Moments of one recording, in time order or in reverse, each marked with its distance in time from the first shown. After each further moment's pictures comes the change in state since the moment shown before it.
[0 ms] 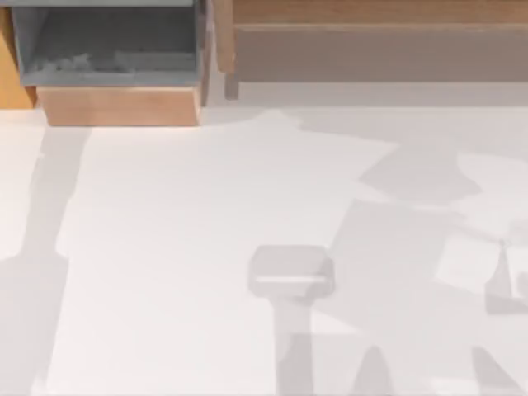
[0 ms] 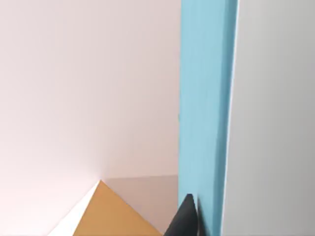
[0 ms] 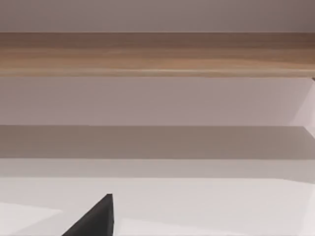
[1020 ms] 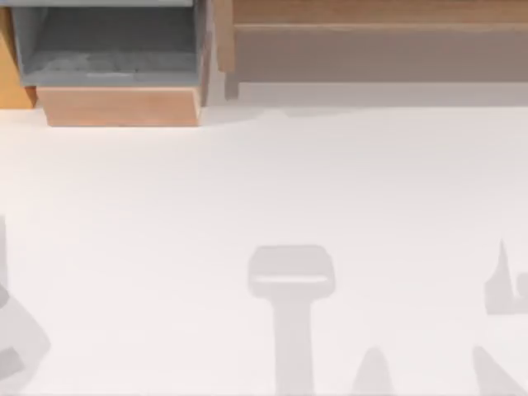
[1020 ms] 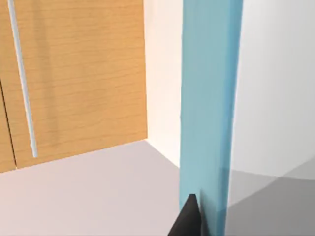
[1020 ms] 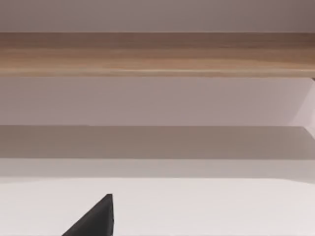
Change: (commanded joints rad) left arm 0.888 0.006 -0.618 -0.340 0.485 1.380; right arm 0.000 0.000 0.000 0.000 0.000 0.000
